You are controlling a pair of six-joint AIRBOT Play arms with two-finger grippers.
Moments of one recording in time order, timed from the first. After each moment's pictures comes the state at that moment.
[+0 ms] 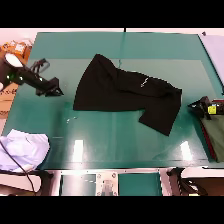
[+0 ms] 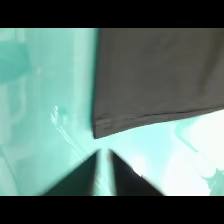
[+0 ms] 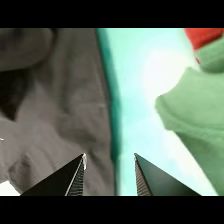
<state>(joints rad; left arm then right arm) 0.13 -1.59 1.38 1.03 -1.34 -1.44 -0.80 -1.54 1.05 -0.85 1.22 1.17</state>
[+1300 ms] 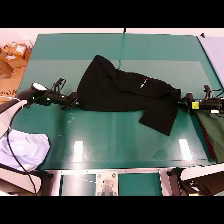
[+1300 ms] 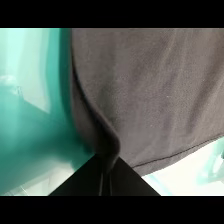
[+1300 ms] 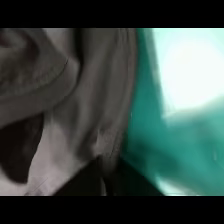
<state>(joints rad) 0.03 -1.69 1.06 0.68 -0.96 -1.21 -0.64 -1.75 1.09 -0.77 1.10 1.15</state>
